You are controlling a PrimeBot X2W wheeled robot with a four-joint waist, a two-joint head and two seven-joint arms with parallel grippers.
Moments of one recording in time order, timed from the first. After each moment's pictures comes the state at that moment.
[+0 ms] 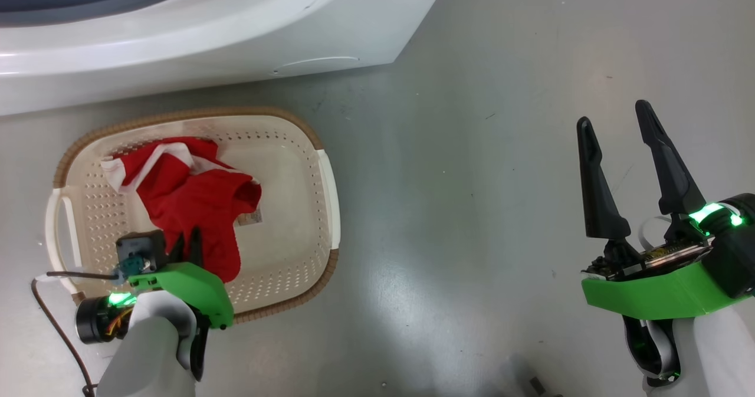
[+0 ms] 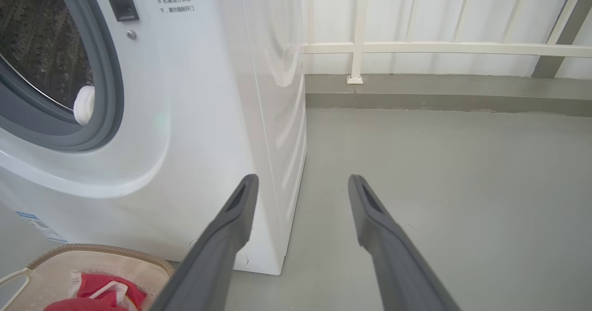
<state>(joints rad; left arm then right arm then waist) -0.67 0.04 -0.04 1.11 -0.23 -0.03 -0.25 -0.21 -0.04 0.01 -0.10 0.22 0.12 -0.26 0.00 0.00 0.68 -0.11</state>
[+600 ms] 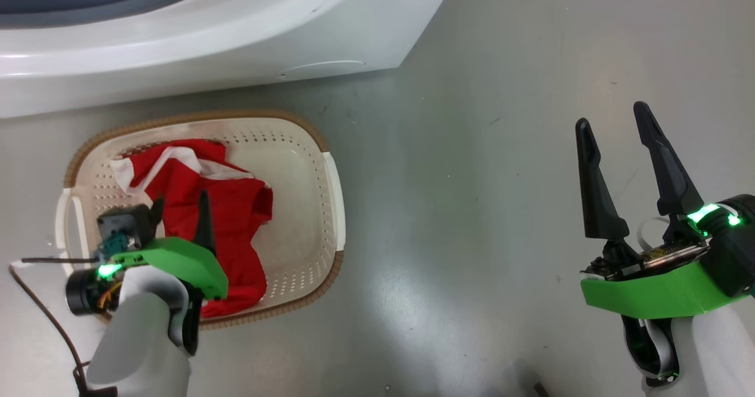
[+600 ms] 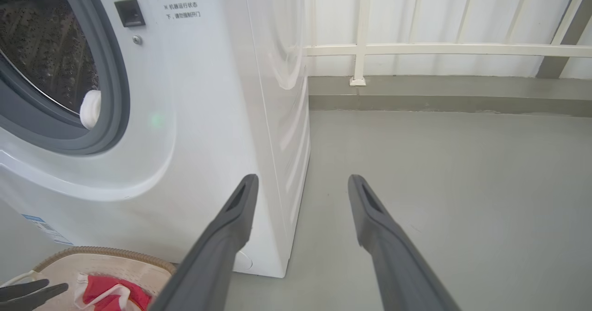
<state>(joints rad) -0.68 0.04 0.01 1.03 -0.22 -0.05 -0.25 -0.21 -0.04 0.01 -0.09 0.22 0.12 -0.26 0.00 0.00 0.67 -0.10</state>
